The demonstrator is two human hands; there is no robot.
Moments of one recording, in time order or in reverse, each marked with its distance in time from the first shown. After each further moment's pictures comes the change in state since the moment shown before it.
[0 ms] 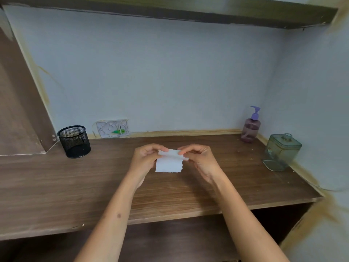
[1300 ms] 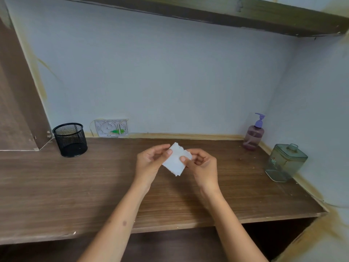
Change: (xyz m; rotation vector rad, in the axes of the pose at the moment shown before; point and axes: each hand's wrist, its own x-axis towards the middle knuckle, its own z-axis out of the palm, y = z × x) left_hand 0.014 -0.020 0.013 -0.098 0.126 0.113; right_hand -0.006 0.010 0.016 -0.112 0.287 -0.090
